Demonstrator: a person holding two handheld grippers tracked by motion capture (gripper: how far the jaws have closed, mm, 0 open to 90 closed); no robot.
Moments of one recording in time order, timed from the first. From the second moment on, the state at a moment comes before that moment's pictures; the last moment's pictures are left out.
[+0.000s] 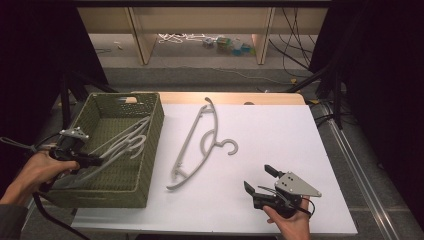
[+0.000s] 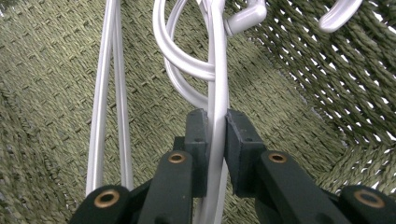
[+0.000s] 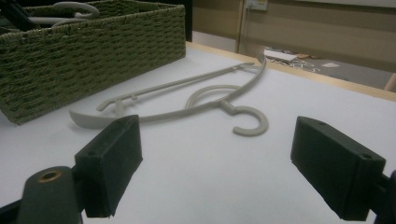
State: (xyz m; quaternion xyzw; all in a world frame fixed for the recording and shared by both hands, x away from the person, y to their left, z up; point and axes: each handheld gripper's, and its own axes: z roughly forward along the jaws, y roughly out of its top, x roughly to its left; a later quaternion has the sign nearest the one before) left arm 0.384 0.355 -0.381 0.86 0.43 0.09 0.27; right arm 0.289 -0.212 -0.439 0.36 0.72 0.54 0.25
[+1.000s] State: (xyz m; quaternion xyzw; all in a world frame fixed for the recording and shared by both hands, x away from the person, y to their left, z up) left arm 0.384 0.335 -0.383 0.84 0.46 0.10 0.28; right arm 0.290 -0.212 -0.438 0.36 0.73 0.53 0.26
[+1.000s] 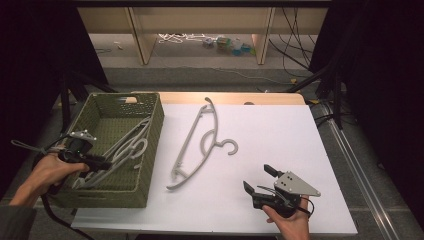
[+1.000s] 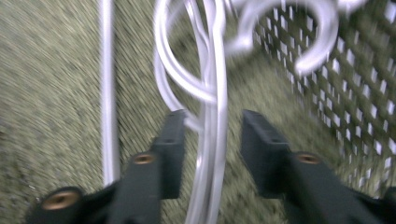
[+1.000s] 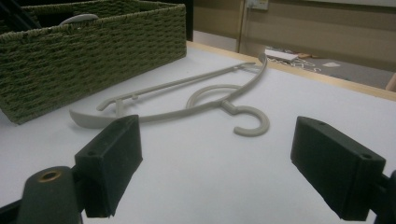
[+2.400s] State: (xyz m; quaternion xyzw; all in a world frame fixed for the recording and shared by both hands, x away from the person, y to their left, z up) left arm 0.339 0.136 -0.381 0.80 0.37 0.12 0.46; right arm 0.291 -0.212 -0.438 0.35 0.72 0.54 0.25
